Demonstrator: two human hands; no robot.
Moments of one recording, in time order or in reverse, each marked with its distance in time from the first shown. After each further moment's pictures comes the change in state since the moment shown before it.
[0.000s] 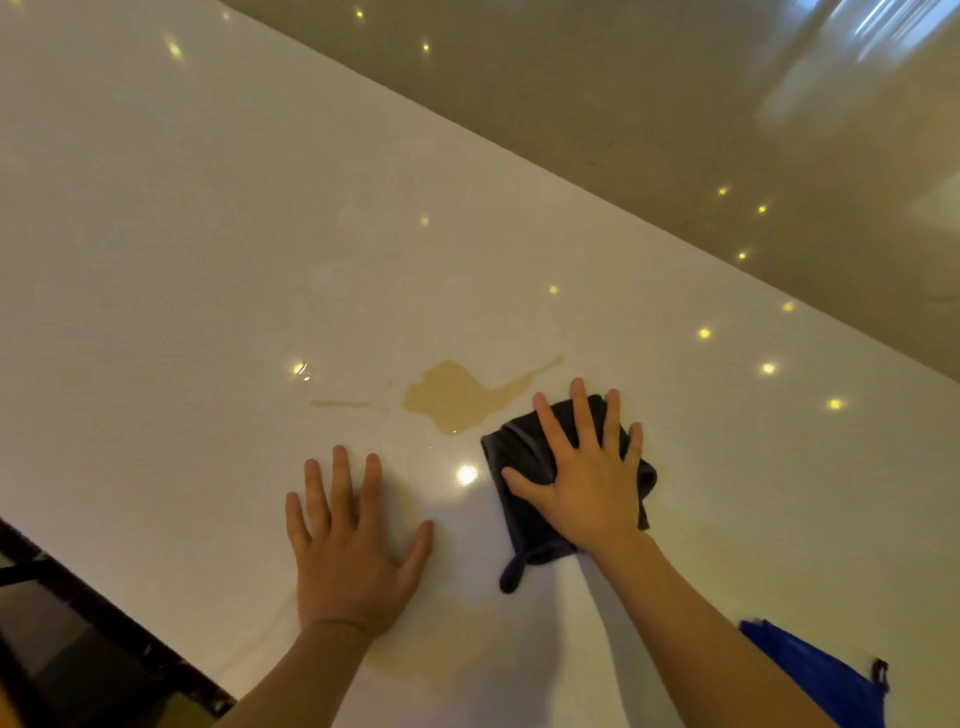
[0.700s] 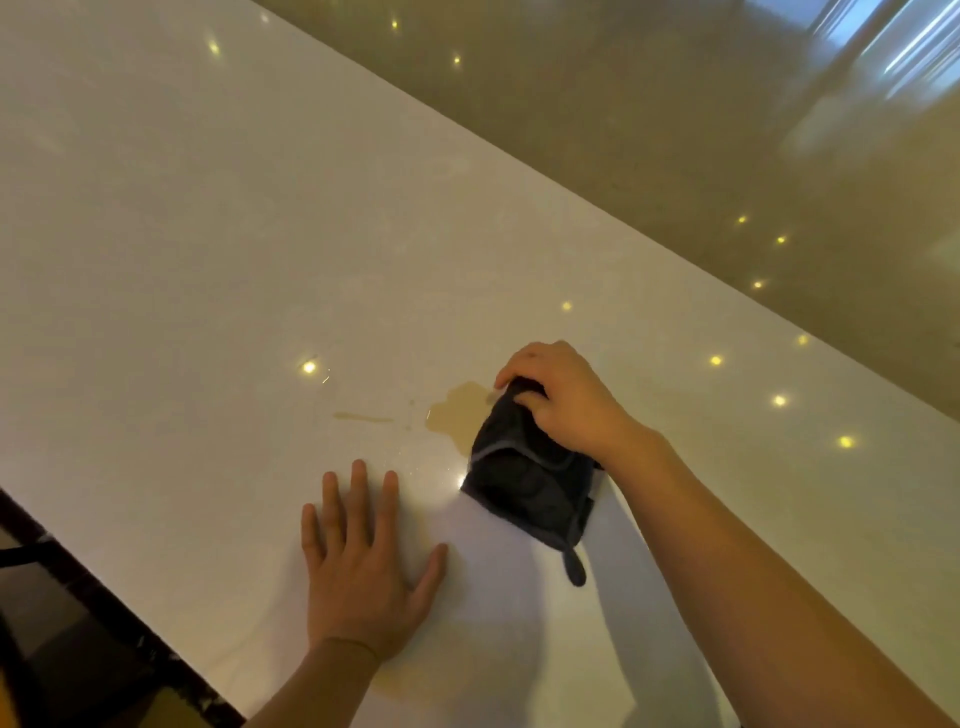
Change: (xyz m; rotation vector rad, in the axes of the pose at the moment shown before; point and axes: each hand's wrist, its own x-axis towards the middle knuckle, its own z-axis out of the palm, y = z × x) left_hand -0.002 0.000 -0.009 0.032 -0.037 -0.007; right_hand 0.086 -0.049 -0.101 0.337 -0.069 -0.446
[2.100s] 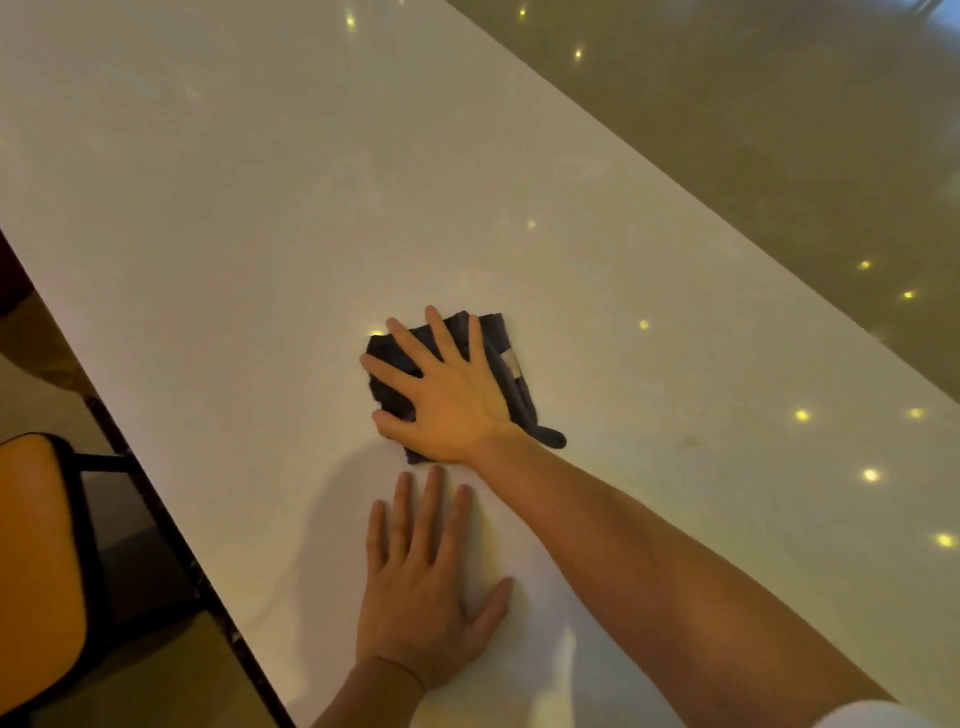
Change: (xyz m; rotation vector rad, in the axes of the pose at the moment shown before) left_hand 0.002 0.001 0.010 -0.055 0.080 0.014; right_hand 0.116 -0.106 0.138 -0.424 -0.025 -0.460
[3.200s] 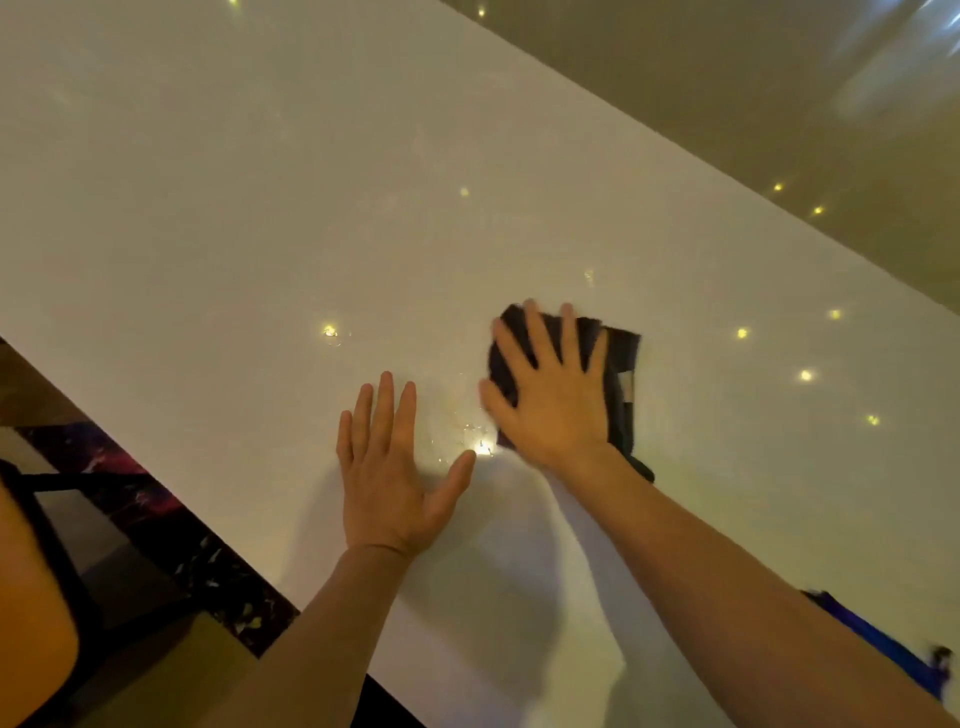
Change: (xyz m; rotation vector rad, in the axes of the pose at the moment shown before) left_hand -0.007 -0.011 -0.010 -0.264 0.133 0.033; right_hand -0.180 0.004 0.010 -0.058 0.148 0.616
